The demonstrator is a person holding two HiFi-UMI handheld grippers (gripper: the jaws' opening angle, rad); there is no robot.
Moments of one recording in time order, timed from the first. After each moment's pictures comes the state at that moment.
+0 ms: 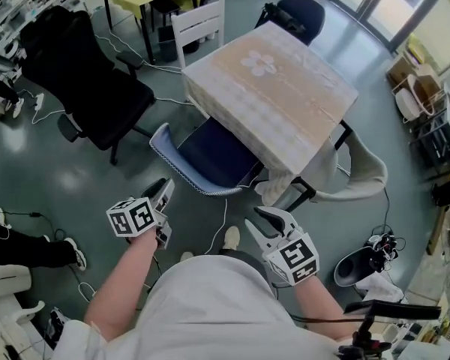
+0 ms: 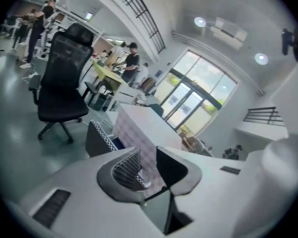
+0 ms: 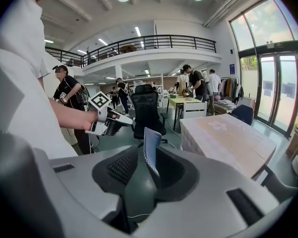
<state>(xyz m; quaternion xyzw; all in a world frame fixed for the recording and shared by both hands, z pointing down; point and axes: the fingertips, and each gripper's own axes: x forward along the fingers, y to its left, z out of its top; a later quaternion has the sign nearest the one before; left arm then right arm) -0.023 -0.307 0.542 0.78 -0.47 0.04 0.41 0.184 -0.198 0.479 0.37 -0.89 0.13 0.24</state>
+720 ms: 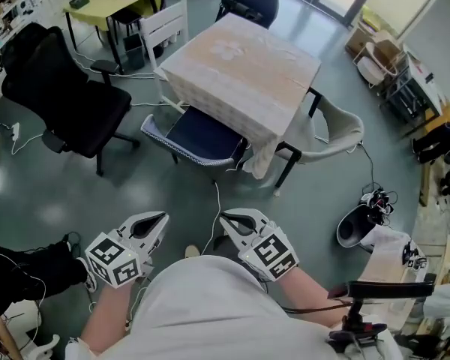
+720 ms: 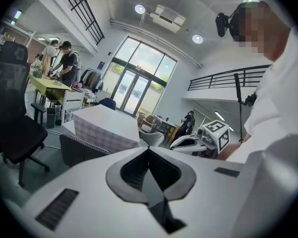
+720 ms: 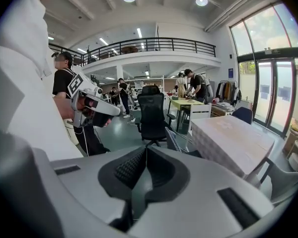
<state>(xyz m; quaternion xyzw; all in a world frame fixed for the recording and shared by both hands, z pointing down) -0.053 -0.115 0.442 0.94 -0.22 0.10 0.25 0.061 -0.084 0.474 0.39 -0.88 0.12 0.23</state>
